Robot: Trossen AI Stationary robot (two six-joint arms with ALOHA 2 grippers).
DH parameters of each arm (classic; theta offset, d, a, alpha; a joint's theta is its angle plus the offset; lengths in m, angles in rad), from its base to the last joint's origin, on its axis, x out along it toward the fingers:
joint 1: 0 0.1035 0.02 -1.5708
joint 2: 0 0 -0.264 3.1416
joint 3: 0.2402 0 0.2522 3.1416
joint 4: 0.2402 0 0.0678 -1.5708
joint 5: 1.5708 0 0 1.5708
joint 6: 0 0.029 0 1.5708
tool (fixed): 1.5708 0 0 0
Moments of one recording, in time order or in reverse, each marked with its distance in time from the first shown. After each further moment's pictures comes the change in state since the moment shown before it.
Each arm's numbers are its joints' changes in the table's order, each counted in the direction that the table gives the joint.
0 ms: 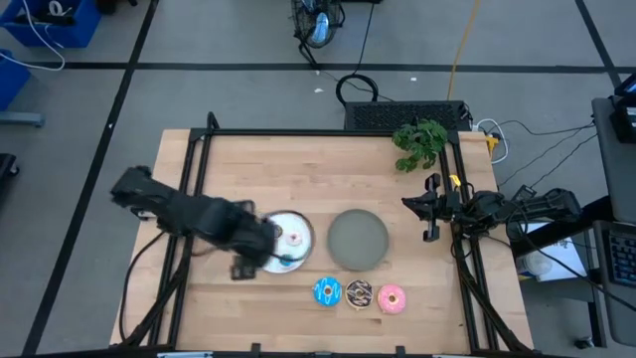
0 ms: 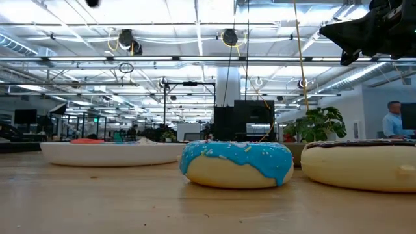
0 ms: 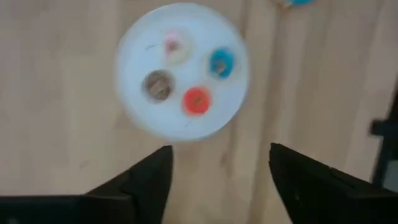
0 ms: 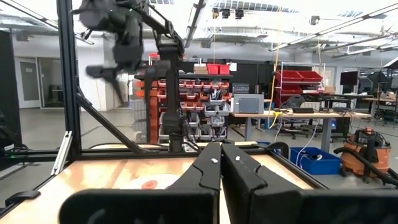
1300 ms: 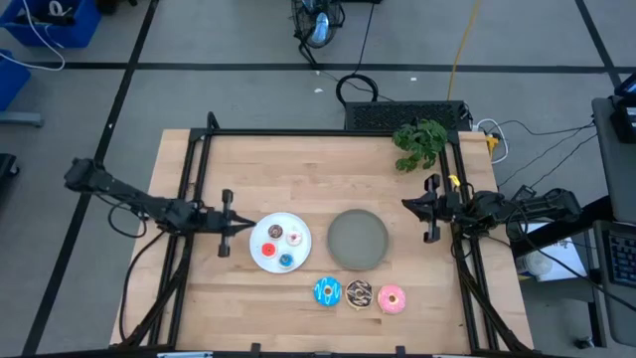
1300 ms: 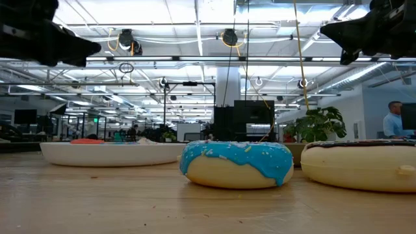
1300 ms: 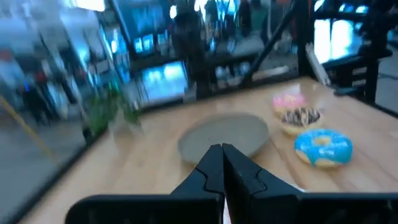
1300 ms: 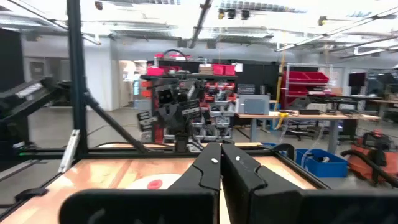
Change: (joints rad) left arm 0.050 -1.120 -1.702 -2.019 -0.210 0.734; right arm 0.000 0.000 0.000 0.000 -0.024 -0.002
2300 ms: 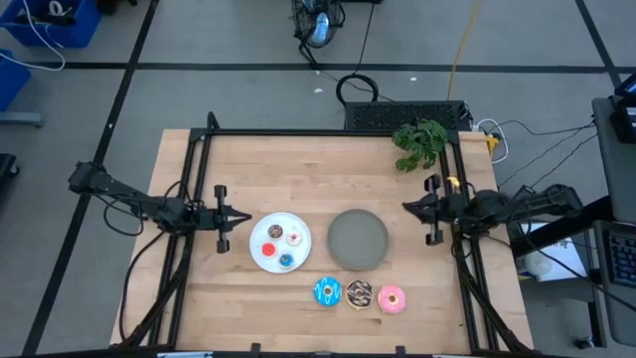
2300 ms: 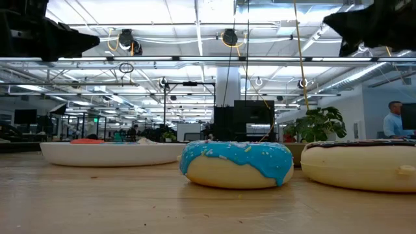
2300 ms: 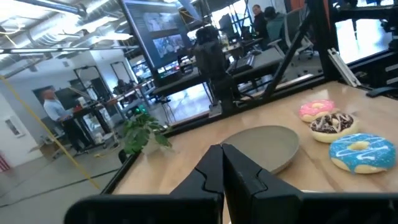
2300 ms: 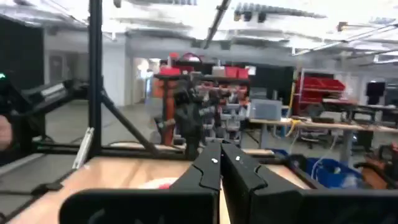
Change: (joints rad) left arm -0.004 -0.120 -0.025 0.017 -0.063 0.162; right arm 0.040 0.038 0.054 -0.012 -0.028 -0.036
